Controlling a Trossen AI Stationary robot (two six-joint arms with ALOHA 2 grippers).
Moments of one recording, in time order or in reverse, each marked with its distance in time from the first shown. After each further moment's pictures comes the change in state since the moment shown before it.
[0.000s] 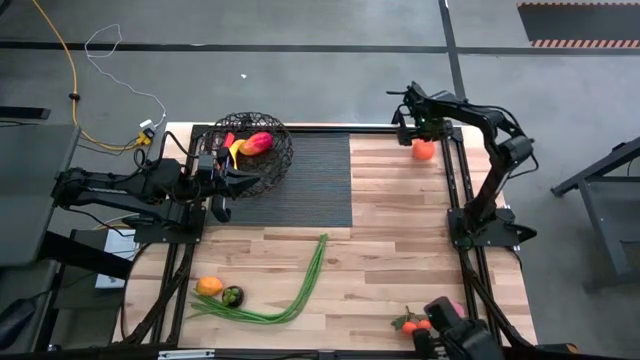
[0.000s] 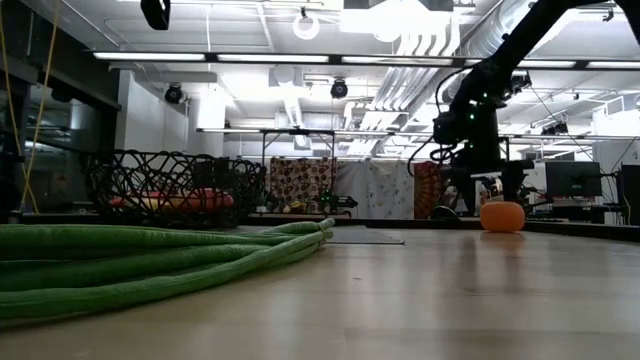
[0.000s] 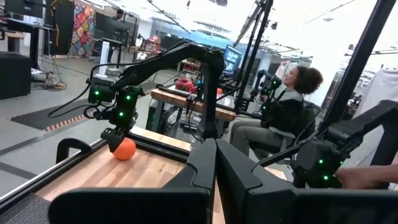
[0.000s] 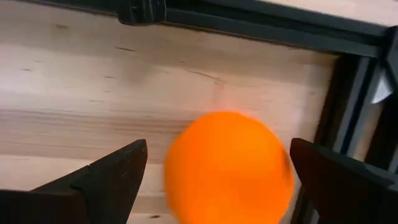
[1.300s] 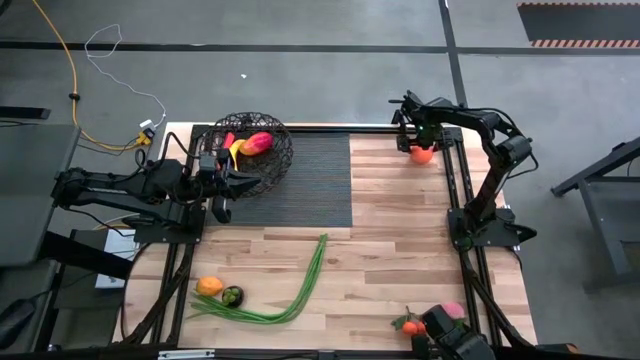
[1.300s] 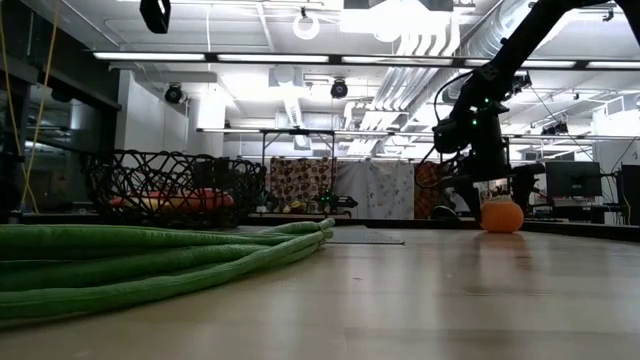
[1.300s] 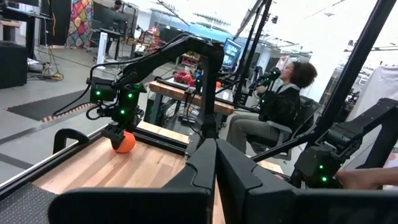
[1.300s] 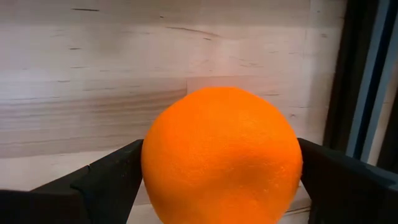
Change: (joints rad) left arm 0.000 0.000 0.000 -0.030 0.012 -0.025; right arm 0.033 0.003 -0.070 -0.001 0.001 0.192
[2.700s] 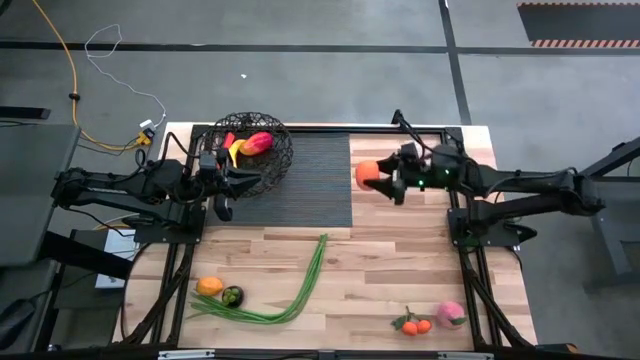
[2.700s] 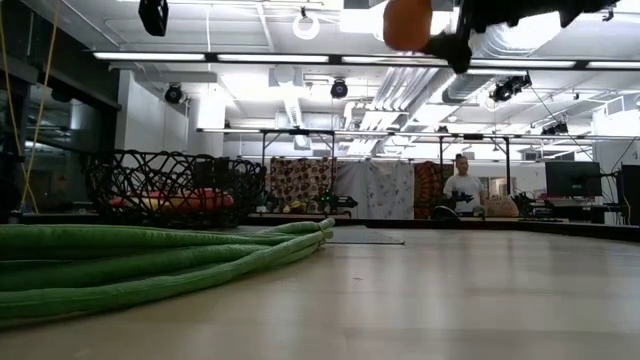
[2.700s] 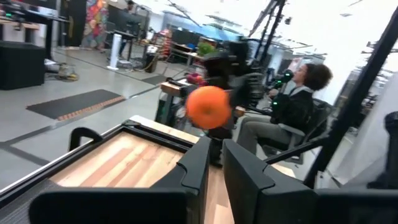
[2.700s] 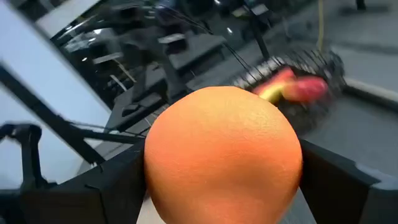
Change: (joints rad) left arm 0.000 0.000 0.000 -0.009 -0.057 0.000; right arm 0.891 -0.846 -0.435 1.046 -0.183 -0.050
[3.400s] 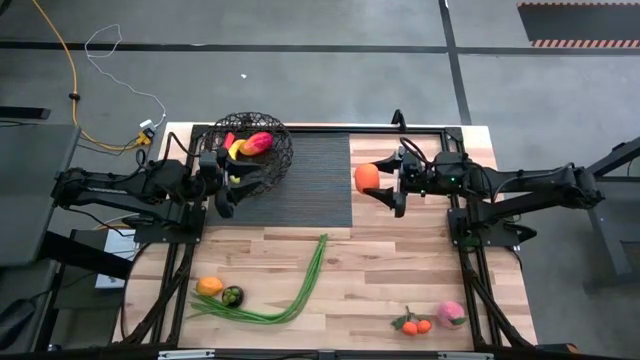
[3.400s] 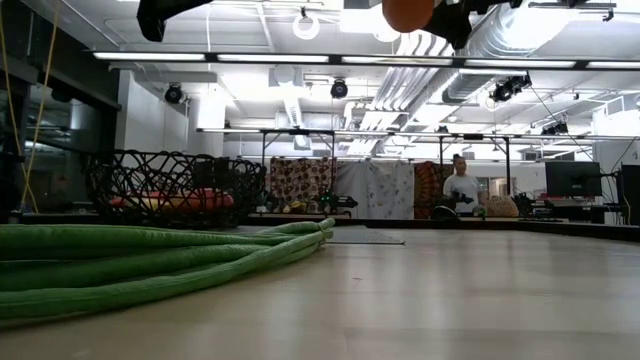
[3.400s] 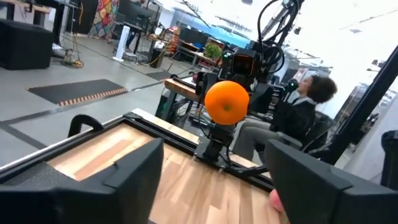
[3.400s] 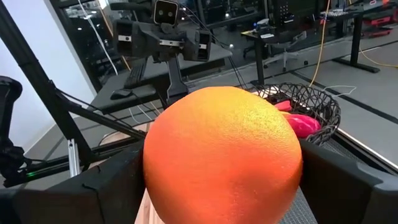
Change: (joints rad) left arm 0.000 0.001 0.000 -0.010 -0.030 -0.105; right arm 0.104 0.001 0.055 -0.032 0.109 -0.251
